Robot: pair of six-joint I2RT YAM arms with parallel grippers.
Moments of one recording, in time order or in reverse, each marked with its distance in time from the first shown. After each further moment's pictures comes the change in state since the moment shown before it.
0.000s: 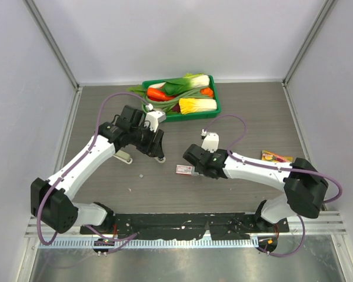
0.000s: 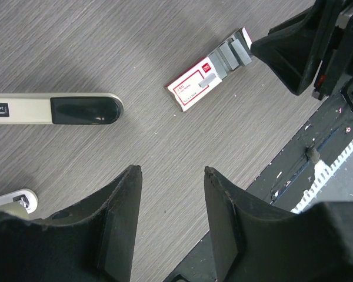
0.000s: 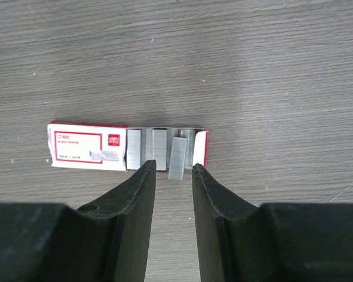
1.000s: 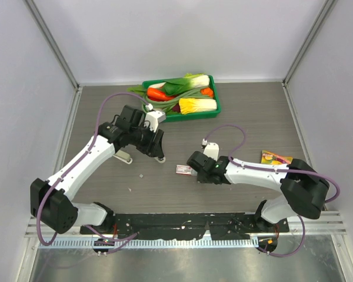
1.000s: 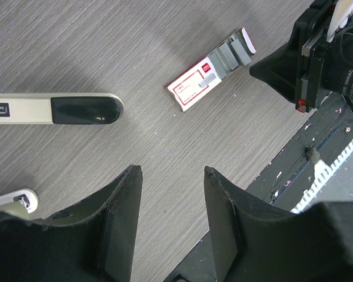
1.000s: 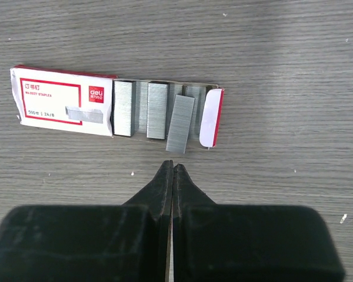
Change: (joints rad) left arm 0.000 -0.003 0.000 -0.001 0.000 0.001; right arm 0.002 -0.014 -0.145 0.114 -0.171 0.005
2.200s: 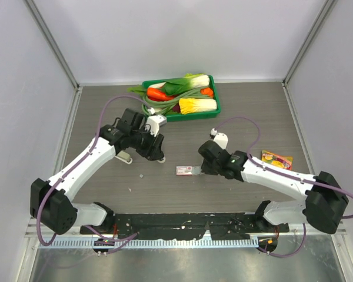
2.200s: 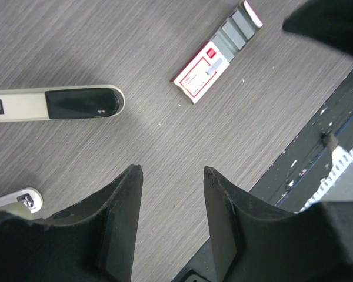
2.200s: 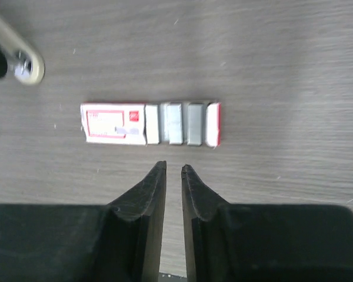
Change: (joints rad) left arm -0.005 -0.011 -0.035 0.001 -0.001 0.053; right arm -0.089 -0.166 0.017 -0.020 -0.065 -0.076
